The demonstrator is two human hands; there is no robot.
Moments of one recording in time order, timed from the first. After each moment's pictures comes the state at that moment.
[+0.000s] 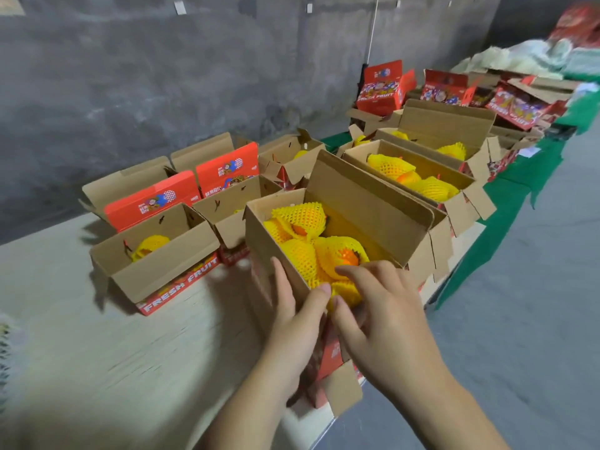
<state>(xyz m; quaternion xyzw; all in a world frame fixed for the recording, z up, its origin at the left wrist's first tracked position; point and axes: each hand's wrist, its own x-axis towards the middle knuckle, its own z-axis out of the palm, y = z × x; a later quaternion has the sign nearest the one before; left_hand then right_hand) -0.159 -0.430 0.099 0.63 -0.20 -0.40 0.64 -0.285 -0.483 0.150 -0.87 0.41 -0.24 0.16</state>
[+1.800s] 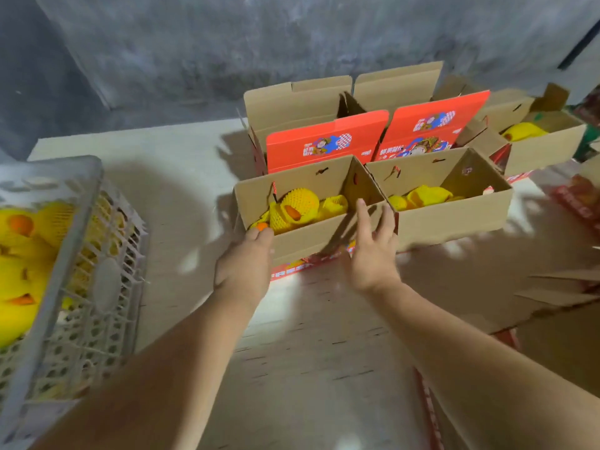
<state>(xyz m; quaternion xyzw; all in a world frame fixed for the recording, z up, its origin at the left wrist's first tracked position) 0.275 -0.356 -0.057 0.96 -0.25 -0.06 0.08 0.175 -0.560 -0.068 -0.94 0.27 0.00 0.21</state>
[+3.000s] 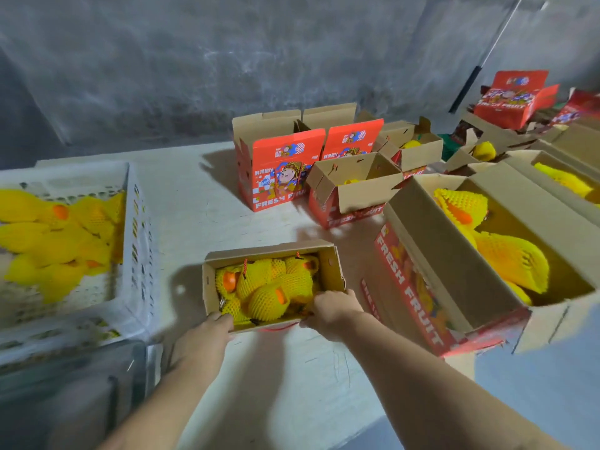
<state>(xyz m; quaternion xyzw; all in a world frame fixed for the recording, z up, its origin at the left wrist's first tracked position) 0.059 -0.133 -0.051 0.93 -0.34 -0.16 0.03 -0.045 -0.379 -0.017 -0.96 0.18 0.21 0.10</state>
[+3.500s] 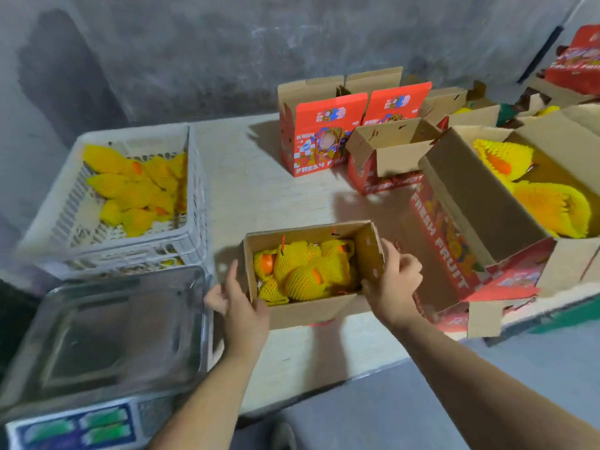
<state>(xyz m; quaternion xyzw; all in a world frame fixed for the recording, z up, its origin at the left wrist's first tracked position) -0.053 -0.101 -0.059 0.87 -0.01 -0.05 0.50 -0.148 -0.354 -0.056 -0.88 0.33 -0.13 0.30</state>
